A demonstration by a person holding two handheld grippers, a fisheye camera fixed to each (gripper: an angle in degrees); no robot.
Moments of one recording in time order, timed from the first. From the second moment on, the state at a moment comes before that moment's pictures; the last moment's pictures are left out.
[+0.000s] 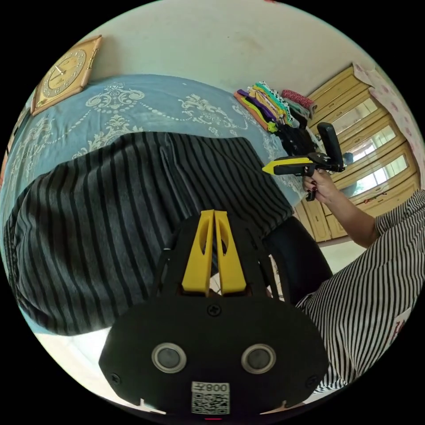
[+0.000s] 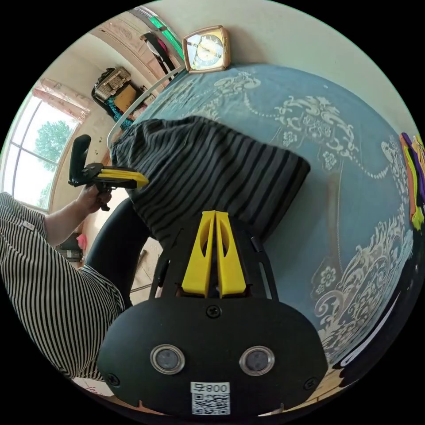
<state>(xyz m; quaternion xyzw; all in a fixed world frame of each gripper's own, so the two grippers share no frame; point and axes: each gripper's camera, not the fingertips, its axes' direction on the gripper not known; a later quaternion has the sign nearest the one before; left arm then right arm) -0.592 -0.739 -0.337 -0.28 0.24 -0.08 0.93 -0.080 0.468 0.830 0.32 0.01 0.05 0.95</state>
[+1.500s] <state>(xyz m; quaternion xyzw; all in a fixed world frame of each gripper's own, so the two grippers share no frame) -0.305 -0.970 -0.520 -0.33 0.13 0.21 0.91 0.076 0.623 1.084 0.41 -0.38 0.23 0.80</state>
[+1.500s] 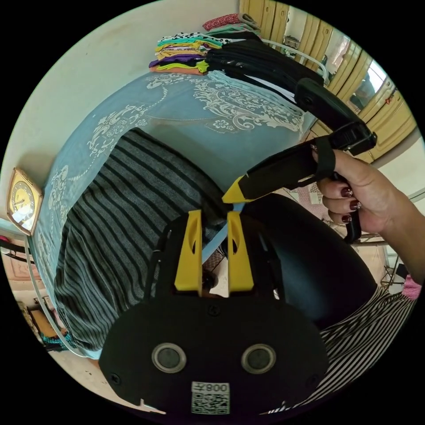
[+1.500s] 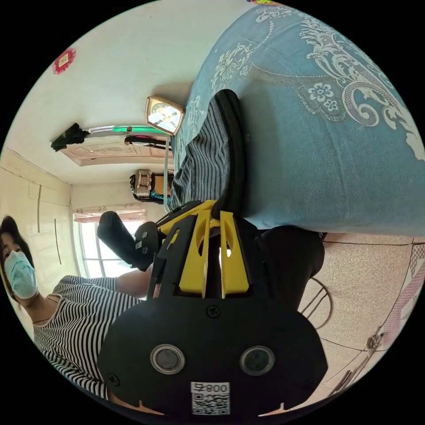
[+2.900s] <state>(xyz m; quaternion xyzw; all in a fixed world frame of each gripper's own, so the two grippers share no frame) -0.377 -0.803 -0.535 -0.24 0.28 0.17 0.91 0.176 0.616 0.962 0.48 -0.38 0.28 0.74</state>
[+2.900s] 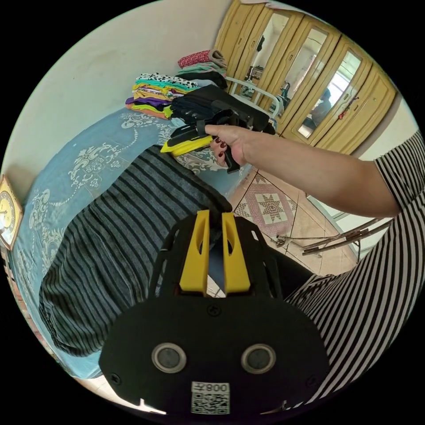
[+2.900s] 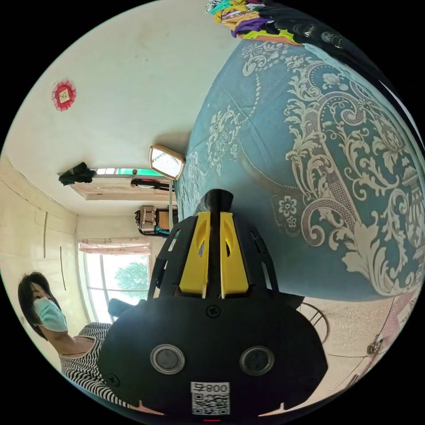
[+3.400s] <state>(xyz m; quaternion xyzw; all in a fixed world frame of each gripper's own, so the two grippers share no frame) -0.619 -0.586 -0.555 -0.08 0.29 -0.08 0.95 0.009 0.520 0.784 0.55 -0.36 0.14 0.74</state>
